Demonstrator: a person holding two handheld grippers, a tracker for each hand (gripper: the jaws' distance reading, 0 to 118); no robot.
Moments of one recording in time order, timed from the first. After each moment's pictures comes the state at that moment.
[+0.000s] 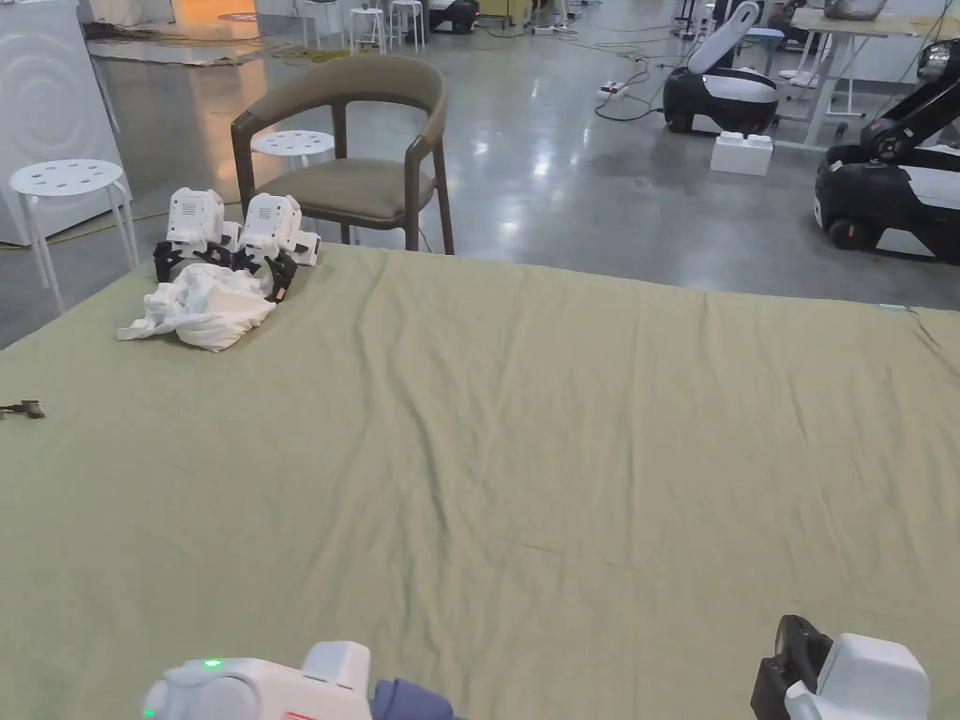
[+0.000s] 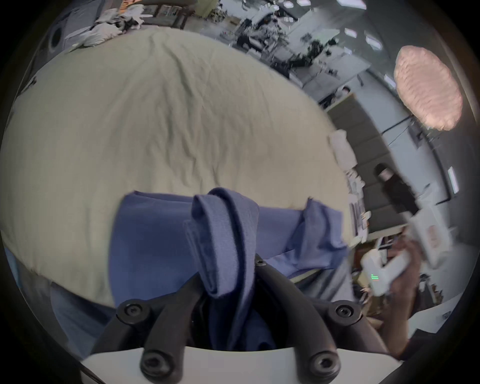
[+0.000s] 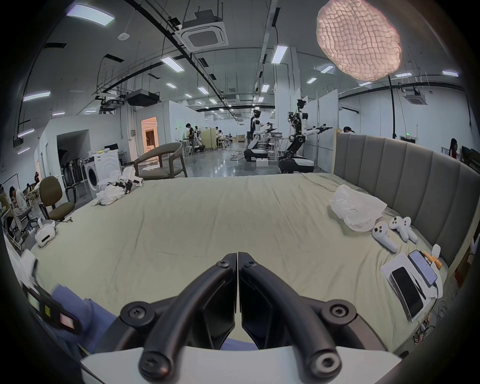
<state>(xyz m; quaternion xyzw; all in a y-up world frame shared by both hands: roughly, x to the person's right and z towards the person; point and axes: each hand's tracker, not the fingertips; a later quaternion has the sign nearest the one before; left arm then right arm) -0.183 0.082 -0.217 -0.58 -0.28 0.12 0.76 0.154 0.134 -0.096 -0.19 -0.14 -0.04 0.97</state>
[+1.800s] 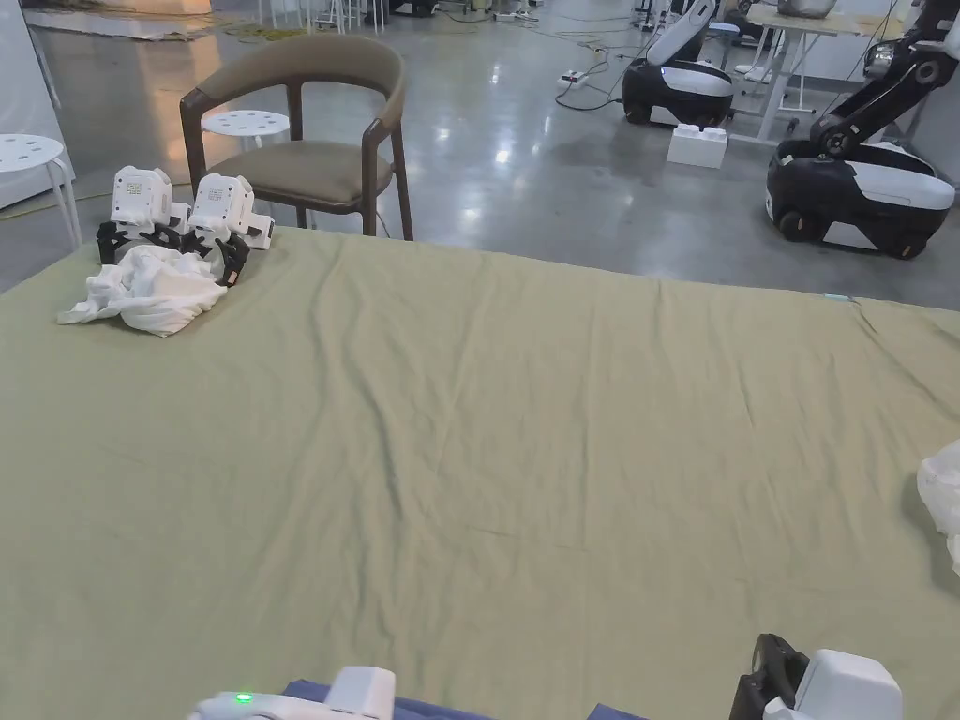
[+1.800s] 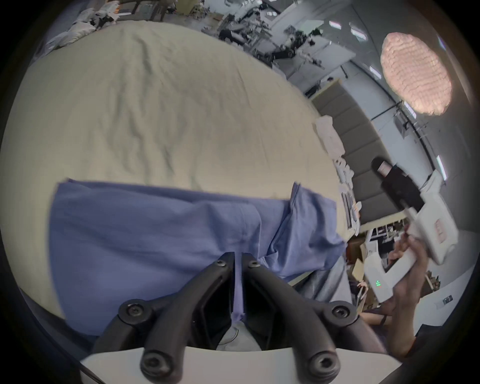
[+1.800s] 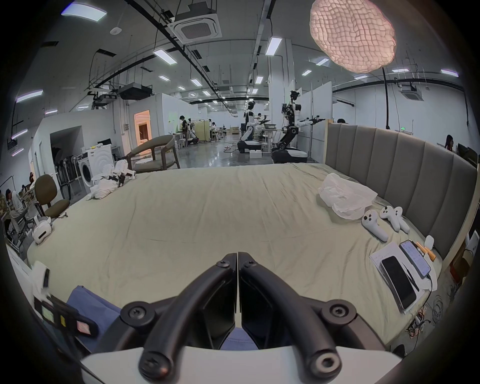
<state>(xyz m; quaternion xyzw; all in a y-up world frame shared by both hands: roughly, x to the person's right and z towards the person) -0.165 0.061 -0.201 -0.54 -0.33 0.15 0.76 0.169 0.128 -0.075 -0.21 -0.16 -0.04 0.96</state>
